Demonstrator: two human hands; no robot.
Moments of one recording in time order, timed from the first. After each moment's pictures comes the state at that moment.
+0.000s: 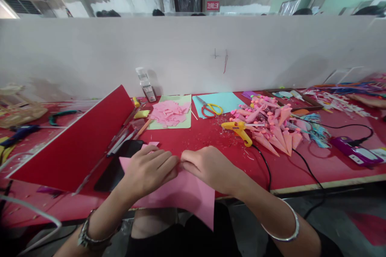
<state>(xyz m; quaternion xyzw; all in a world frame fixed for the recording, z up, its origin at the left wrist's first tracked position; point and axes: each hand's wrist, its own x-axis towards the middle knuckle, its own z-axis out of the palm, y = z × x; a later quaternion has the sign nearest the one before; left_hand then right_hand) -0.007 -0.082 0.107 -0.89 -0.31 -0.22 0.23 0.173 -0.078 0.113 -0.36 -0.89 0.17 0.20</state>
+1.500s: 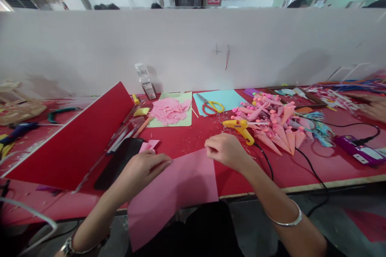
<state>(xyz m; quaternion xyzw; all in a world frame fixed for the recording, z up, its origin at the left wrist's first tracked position) -0.035 -0.080 0.093 -0.87 -0.47 -0.13 -0.06 0.215 -0.035 0.065 -0.39 -0.89 0.01 0.24</state>
